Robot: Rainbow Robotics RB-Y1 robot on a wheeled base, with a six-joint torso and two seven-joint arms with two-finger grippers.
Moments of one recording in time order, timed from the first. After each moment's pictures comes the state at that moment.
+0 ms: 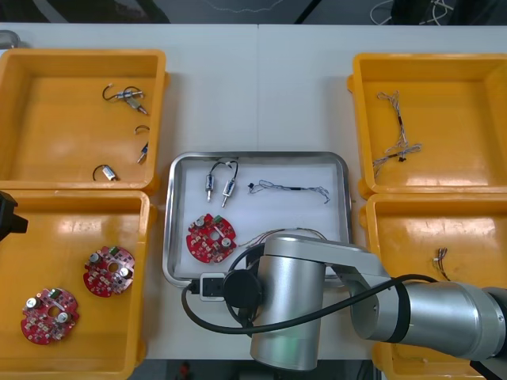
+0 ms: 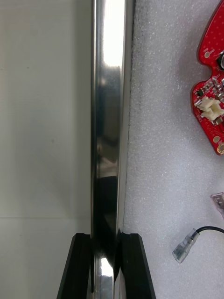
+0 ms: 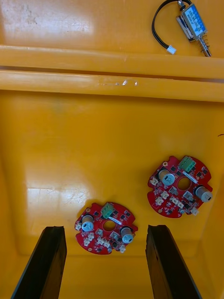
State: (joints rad) right arm -0.66 -0.42 1.16 -1.99 -0.30 1.60 1.73; left arm -0.05 0.85 0.34 -2.22 0.93 1.87 -1.17
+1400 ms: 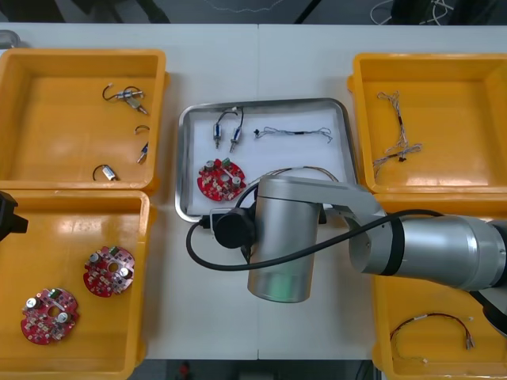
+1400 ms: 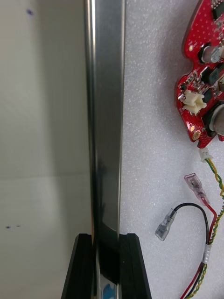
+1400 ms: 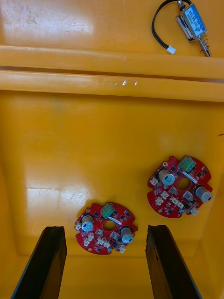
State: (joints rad) right arm -0.92 -0.47 1.16 -1.87 -0.29 1.60 1.73; left arm -0.05 0.85 0.34 -2.22 0.93 1.86 -1.17
